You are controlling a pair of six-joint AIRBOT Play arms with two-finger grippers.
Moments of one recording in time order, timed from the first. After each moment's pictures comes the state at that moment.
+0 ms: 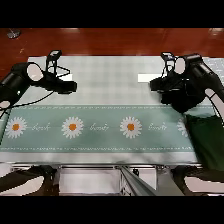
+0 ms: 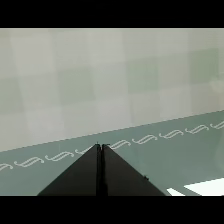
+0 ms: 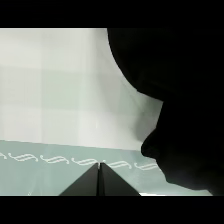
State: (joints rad) left arm -0.20 -1.32 1.14 1.37 -0.99 -1.57; right arm 0.21 -1.49 1.32 -1.61 1.19 1.75
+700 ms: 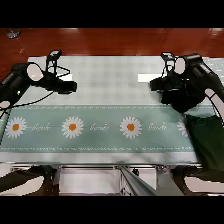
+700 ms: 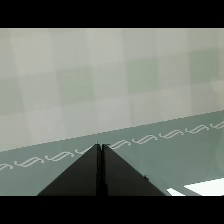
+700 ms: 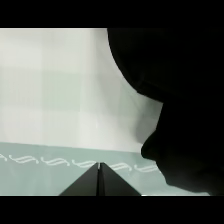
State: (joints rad) left arm -0.20 -1.32 1.14 1.37 -0.99 -1.57; right arm 0.21 -1.49 1.32 -1.61 1.17 1.75
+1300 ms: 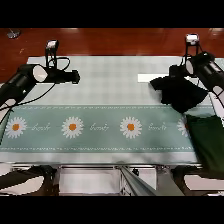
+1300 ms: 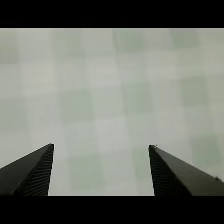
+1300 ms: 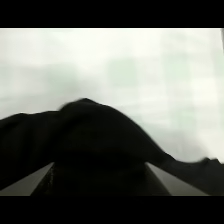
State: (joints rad) left arm -0.20 -1.38 1.14 1.40 -0.65 -1.55; right arm 0.05 -1.51 1.32 -2.04 0.89 2.03
